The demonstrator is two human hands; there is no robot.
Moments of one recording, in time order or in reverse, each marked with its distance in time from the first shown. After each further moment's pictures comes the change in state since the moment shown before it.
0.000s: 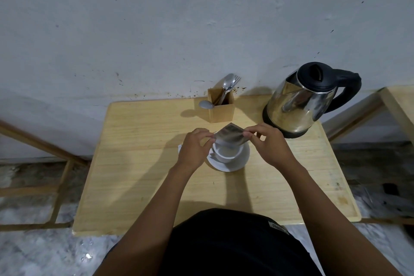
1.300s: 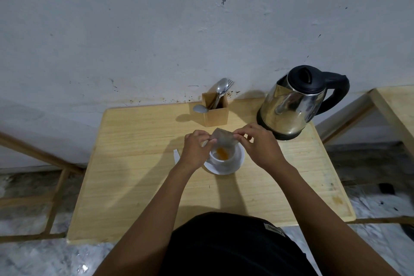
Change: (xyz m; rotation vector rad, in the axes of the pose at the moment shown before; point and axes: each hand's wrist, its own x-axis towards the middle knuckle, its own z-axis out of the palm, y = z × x) left_hand 0.013 0.005 0.017 -0.050 -0.059 -0.128; right_hand -0.002 -0.017 0.000 -0.201 0.011 -0.085
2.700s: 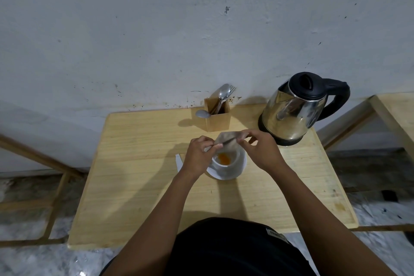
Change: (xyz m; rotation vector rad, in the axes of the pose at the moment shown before) left_hand 0.002 -0.006 0.004 -0.085 0.020 0.109; right_hand 0.006 0.002 0.004 0.168 -0.018 0.235
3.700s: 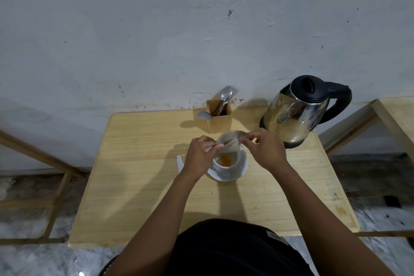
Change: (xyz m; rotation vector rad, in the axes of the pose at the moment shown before) left_hand -0.004 0.012 -0.003 0.017 0.028 0.005; right_hand 0.006 -0.002 -0.006 -0.206 0.006 -0.019
